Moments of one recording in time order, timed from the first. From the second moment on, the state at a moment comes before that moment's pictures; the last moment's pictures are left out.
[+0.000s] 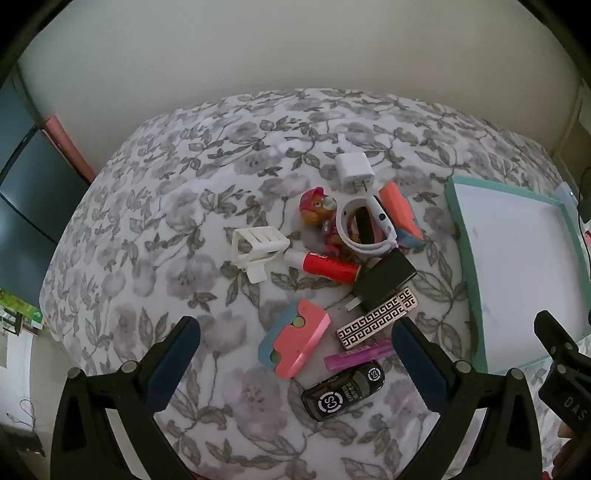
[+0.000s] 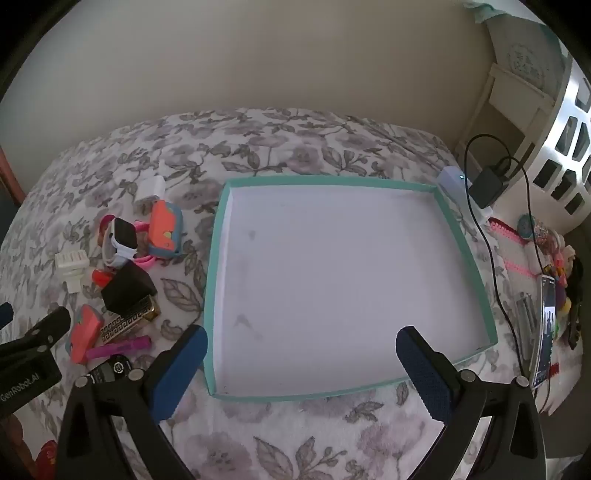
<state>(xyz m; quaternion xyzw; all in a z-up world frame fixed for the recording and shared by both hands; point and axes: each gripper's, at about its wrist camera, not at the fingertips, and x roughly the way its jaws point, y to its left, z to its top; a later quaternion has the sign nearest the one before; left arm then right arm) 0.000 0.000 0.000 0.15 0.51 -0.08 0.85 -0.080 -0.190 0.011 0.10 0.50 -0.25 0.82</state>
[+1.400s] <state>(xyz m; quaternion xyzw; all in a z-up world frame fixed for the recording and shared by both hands) 0.000 0.000 0.001 0.15 0.51 -0.09 0.85 -0.078 -0.189 0.010 0.10 0.51 -0.25 0.82</state>
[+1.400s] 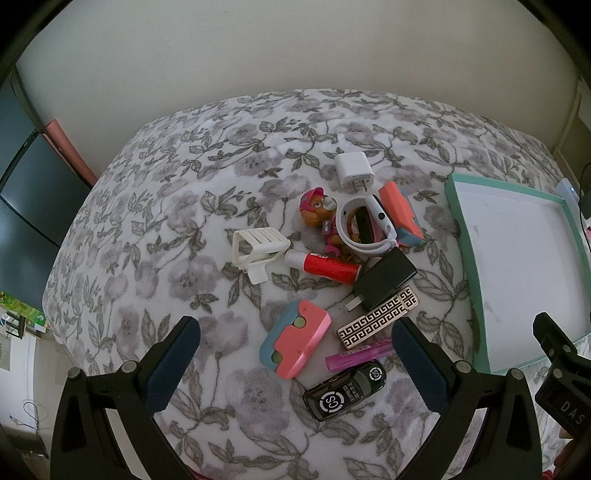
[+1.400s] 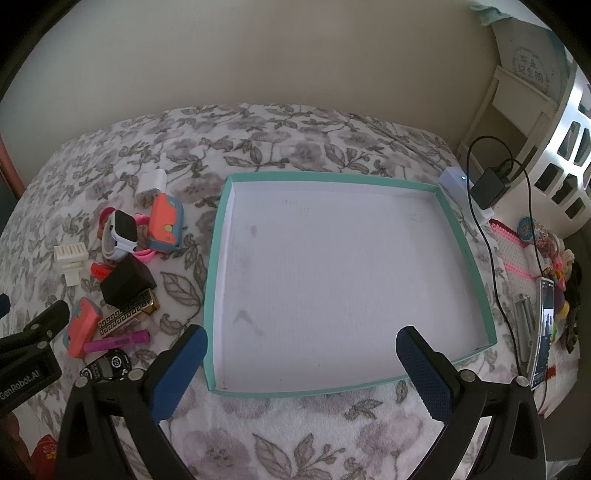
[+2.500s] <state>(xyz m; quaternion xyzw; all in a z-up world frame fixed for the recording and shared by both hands) 0.000 0.000 0.001 0.15 0.50 -0.08 0.85 -0.078 -0.189 0.007 0.10 0.51 -0.25 0.82</state>
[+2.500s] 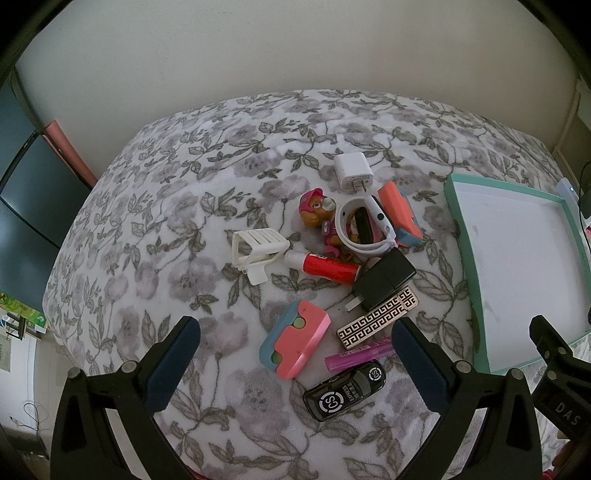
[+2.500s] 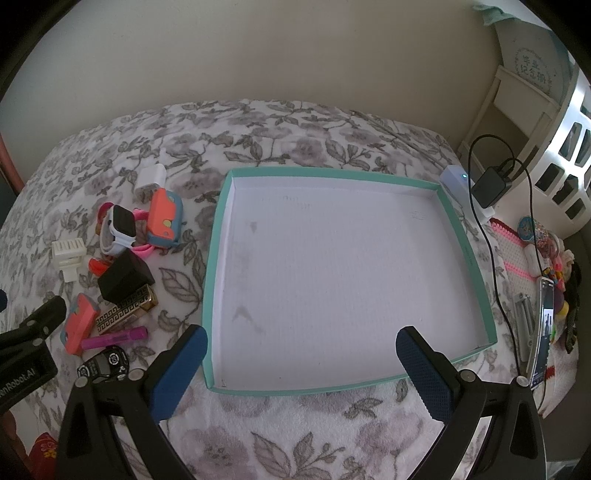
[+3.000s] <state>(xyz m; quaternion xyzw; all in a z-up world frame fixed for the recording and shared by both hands) 0.000 0.000 0.001 0.15 0.50 -0.08 0.85 -0.078 -0.189 0.006 0.10 0.51 -0.25 0.82</state>
